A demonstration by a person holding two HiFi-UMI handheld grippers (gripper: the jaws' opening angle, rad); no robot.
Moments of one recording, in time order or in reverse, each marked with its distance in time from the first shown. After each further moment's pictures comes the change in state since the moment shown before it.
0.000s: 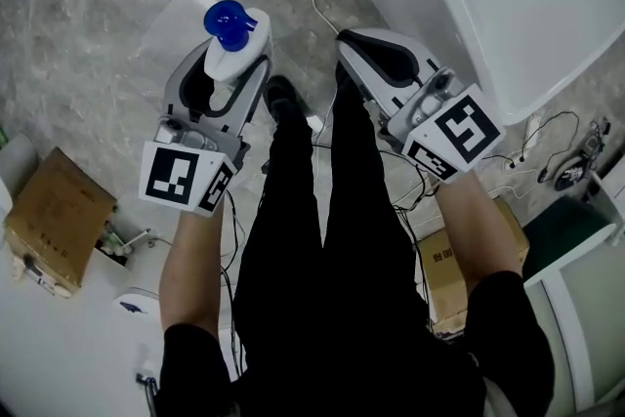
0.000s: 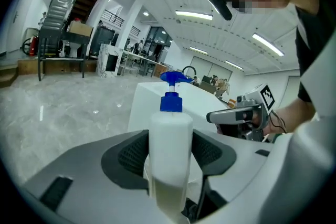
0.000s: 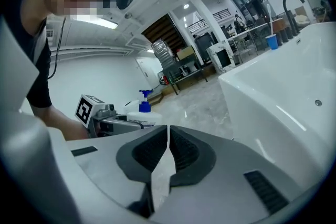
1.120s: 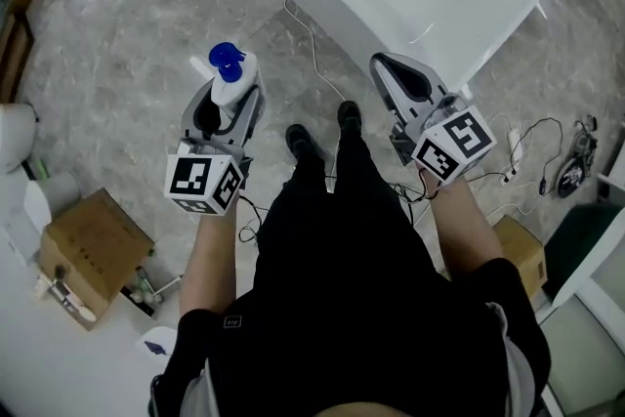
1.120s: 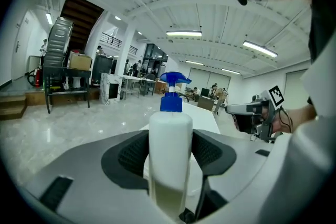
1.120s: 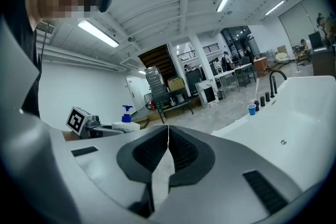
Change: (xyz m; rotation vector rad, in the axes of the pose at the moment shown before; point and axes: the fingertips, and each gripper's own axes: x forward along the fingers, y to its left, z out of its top) left arm -0.237 -0.108 0.226 0.098 -0.144 0.065; right arm -0.210 0.195 0.225 -0.085 -0.279 -0.229
